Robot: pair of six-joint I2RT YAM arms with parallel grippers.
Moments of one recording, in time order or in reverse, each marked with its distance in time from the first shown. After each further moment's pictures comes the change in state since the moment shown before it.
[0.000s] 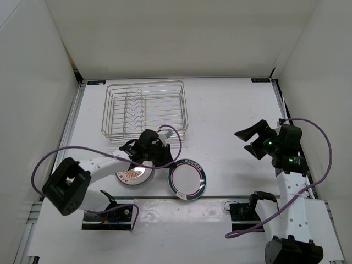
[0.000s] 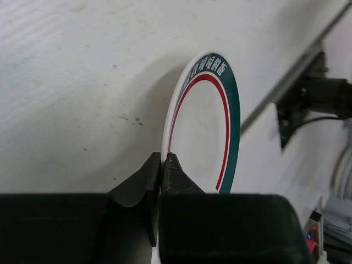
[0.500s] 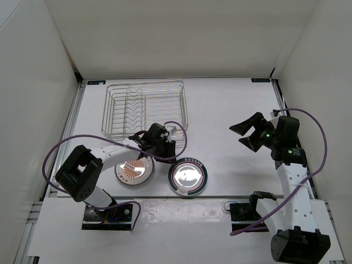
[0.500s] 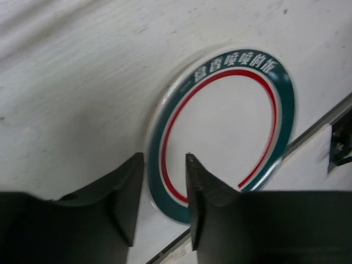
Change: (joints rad) left arm -0.014 0.211 0.198 -0.194 -0.156 0.095; right arm 0.061 0.108 0.099 0.050 -0.090 0.014
